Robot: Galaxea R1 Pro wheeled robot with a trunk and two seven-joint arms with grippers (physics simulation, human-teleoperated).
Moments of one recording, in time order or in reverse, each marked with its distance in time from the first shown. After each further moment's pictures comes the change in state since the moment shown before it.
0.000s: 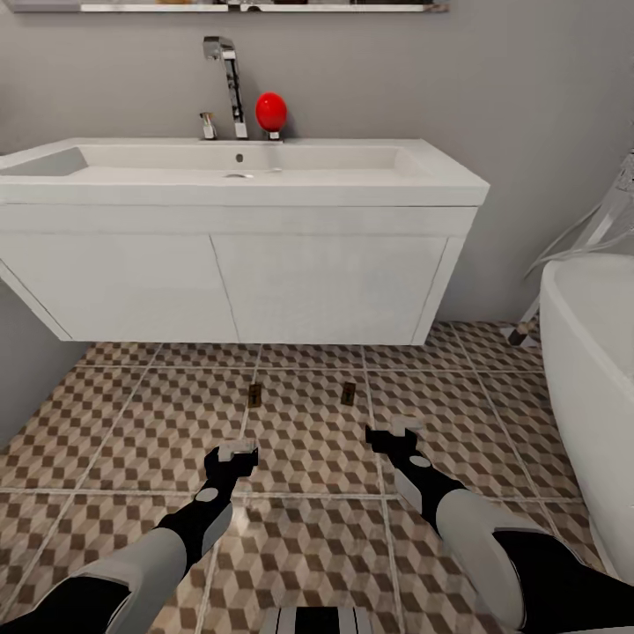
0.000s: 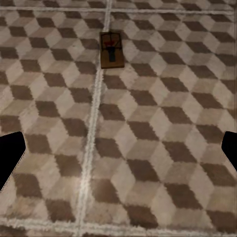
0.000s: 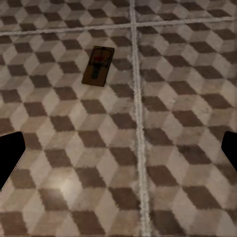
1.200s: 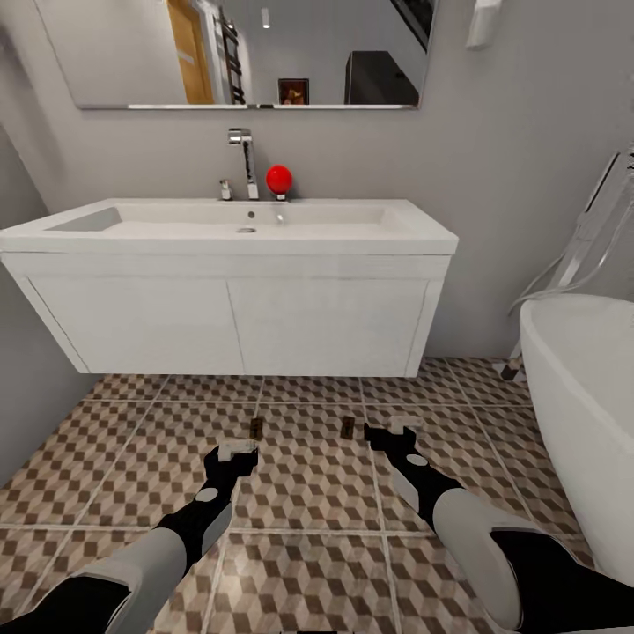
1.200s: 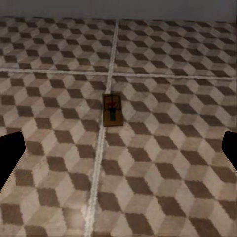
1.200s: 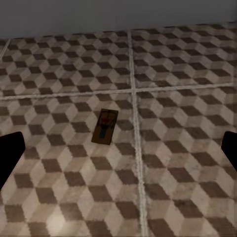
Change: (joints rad) left arm 0.000 0.001 0.000 0.000 0.003 -0.001 0.000; right arm -0.001 0.012 -0.001 -0.011 0.001 -0.003 -0.027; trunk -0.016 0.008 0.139
